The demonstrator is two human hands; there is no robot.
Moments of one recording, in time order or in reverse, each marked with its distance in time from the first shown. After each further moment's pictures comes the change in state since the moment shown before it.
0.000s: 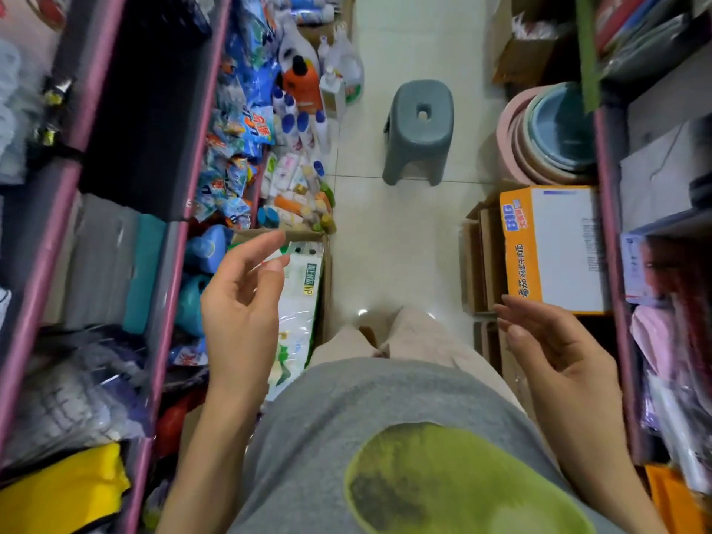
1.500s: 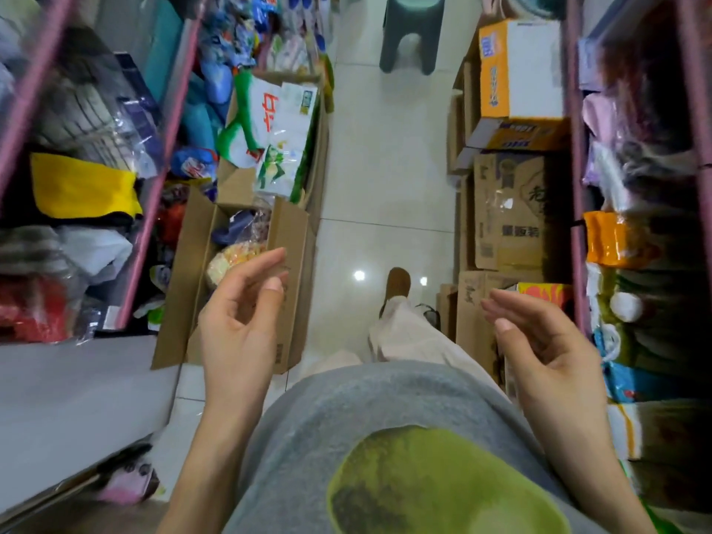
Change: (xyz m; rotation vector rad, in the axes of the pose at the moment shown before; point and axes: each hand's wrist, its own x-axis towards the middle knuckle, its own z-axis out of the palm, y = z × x) left_hand -0.573 -0.119 -0.150 0.051 0.019 -0.023; right_hand -0.504 0.198 -0.172 -0.011 -0.061 -0.011
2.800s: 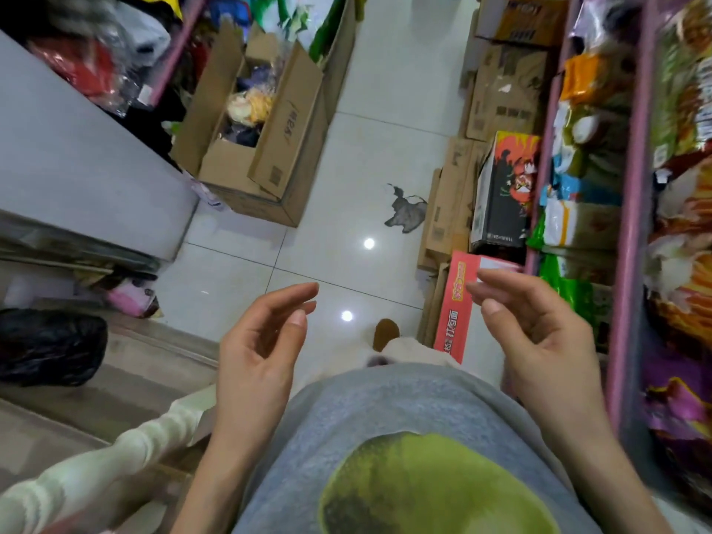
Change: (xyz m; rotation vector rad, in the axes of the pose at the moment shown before) left_hand -0.561 -0.098 -0.038 -0.076 -0.014 -0.073; right_hand -0.407 0.167 -0.215 0.042 -0.254 -0.058
